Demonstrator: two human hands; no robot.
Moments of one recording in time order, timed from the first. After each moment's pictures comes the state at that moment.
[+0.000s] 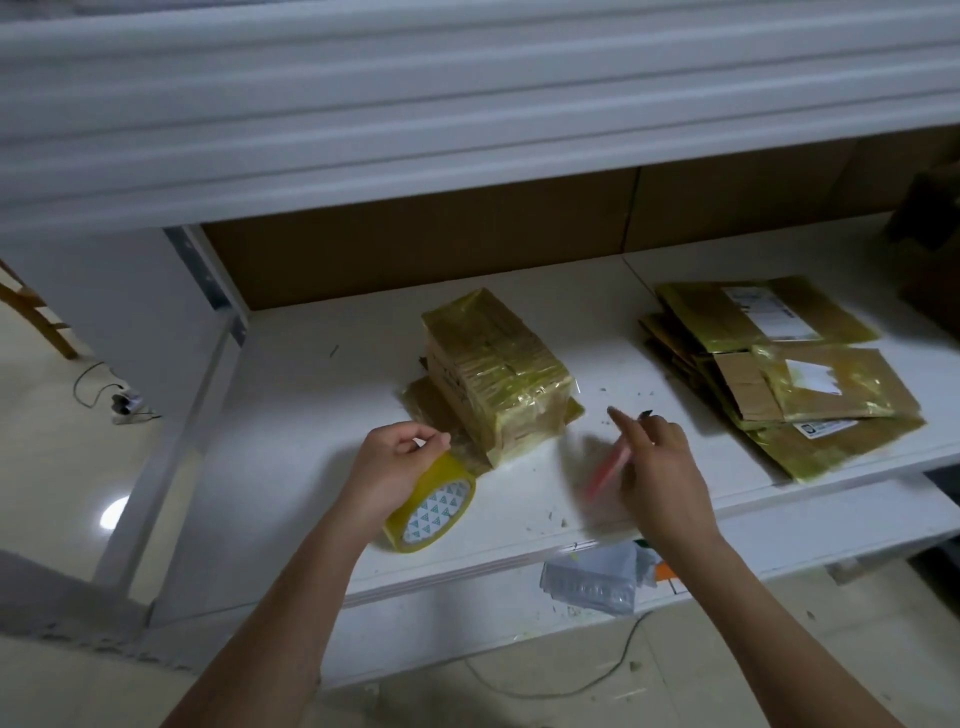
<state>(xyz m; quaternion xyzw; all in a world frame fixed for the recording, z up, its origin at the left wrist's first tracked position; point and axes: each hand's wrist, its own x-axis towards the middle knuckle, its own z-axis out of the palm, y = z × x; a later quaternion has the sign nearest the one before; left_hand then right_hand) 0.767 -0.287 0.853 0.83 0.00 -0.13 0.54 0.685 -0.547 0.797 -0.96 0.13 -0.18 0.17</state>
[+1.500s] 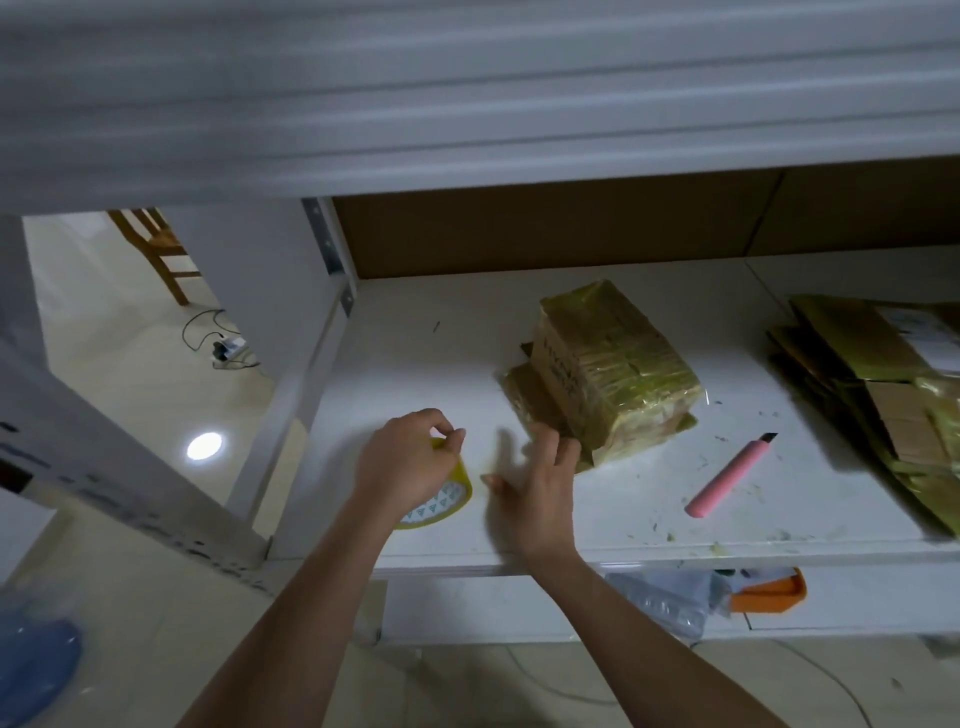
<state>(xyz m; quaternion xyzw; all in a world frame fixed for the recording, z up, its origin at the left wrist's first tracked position) 0.777 -0.202 0.848 0.97 0.01 -0.01 0.24 0.742 -0.341 0.761 -0.89 0.08 -0.16 0.42</state>
